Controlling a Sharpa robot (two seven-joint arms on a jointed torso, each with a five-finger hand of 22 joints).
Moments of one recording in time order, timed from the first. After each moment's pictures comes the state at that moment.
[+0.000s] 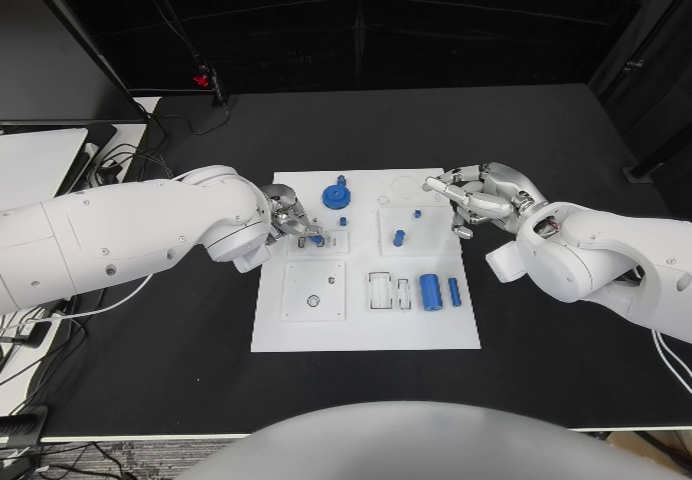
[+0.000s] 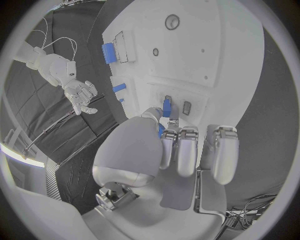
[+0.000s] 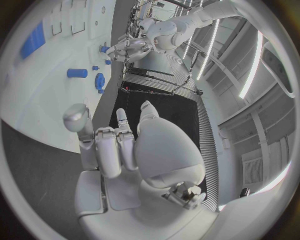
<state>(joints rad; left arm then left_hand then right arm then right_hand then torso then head) 1.38 -0.69 -0.24 1.49 -0.77 -0.14 -0.59 1.39 0.07 0.13 0.28 0.59 0.74 0.10 0.63 0.48 1.47 0.04 1.57 1.31 1.47 -0.02 1.57 1.31 0.01 1.47 0.10 1.57 1.31 1.15 -1.04 -0.06 1.73 -0.41 -0.41 0.18 1.38 0.16 -0.22 0.29 0.31 0.72 0.18 0.46 0.15 1.46 0.10 1.57 1.31 1.46 0.03 1.53 1.31 0.11 1.25 0.14 1.03 1.28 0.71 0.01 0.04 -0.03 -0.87</state>
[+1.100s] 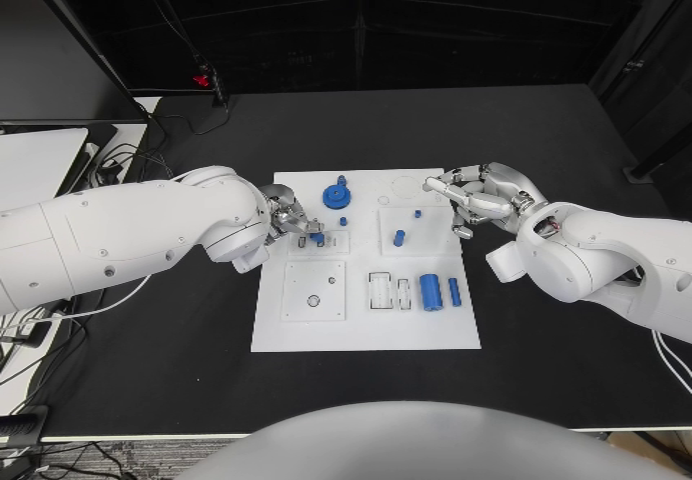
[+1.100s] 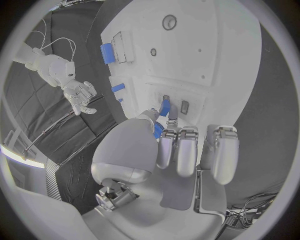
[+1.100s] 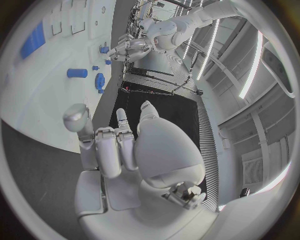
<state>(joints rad) 1.38 -0.70 -0.24 1.50 -0.78 -0.14 -0.60 1.23 0.08 0.08 0.30 0.59 0.74 0.11 0.60 0.44 1.47 0.04 1.57 1.31 1.47 -0.02 1.57 1.31 0.01 1.47 0.10 1.57 1.31 1.15 -1.04 -0.06 1.72 -0.41 -0.41 0.18 1.38 0.16 -0.22 0.29 0.31 0.72 0.18 0.46 0.15 1.46 0.10 1.57 1.31 1.46 0.03 1.53 1.31 0.11 1.25 0.14 1.03 1.28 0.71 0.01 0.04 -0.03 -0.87</state>
